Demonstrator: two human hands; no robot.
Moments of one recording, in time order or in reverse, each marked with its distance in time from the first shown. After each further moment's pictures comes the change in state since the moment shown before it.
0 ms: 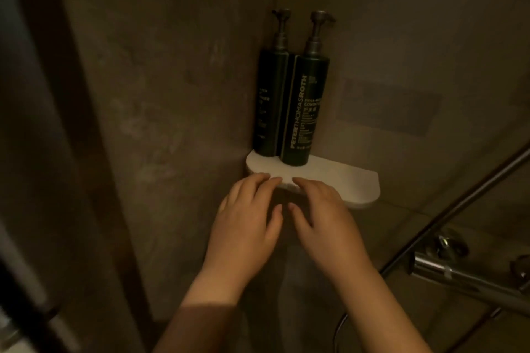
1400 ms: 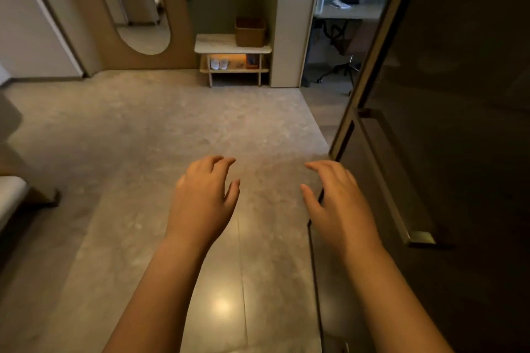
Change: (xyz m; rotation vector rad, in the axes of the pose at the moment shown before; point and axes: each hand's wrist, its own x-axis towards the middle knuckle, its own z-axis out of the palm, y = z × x) left_hand -0.377 -0.284 -0.408 0.732 0.140 -1.016; right_hand -0.130 -0.489 0.262 0.426 -0.589 -0.671
